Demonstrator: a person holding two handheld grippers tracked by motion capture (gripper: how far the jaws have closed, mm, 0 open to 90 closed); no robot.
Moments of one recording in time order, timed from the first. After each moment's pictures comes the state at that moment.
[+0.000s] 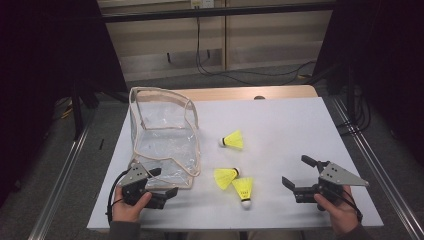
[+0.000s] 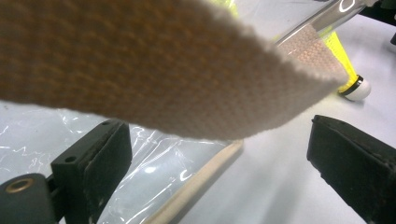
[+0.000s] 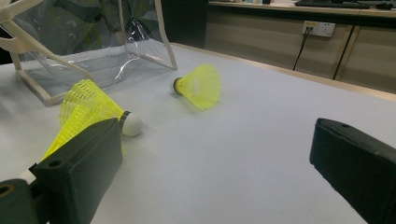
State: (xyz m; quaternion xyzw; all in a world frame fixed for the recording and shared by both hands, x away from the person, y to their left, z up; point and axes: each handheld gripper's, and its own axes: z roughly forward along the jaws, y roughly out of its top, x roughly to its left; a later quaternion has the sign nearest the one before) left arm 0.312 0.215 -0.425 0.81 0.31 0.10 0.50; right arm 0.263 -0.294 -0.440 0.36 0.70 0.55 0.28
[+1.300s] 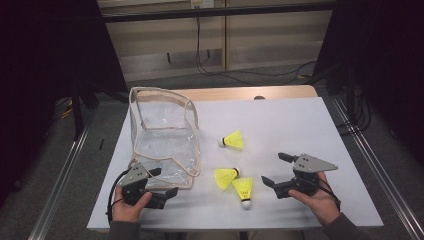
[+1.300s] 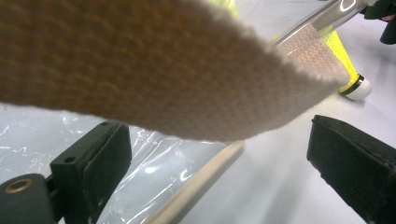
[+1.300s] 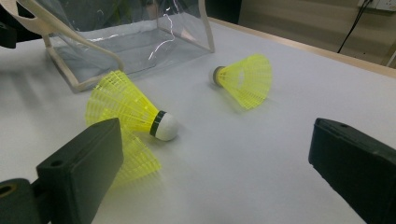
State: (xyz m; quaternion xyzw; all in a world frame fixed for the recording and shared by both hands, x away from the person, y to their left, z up) left arm 0.312 0.214 -0.425 0.81 0.30 0.10 0.49; right arm 0.293 -0.249 -0.434 0.33 0.75 0.53 0.22
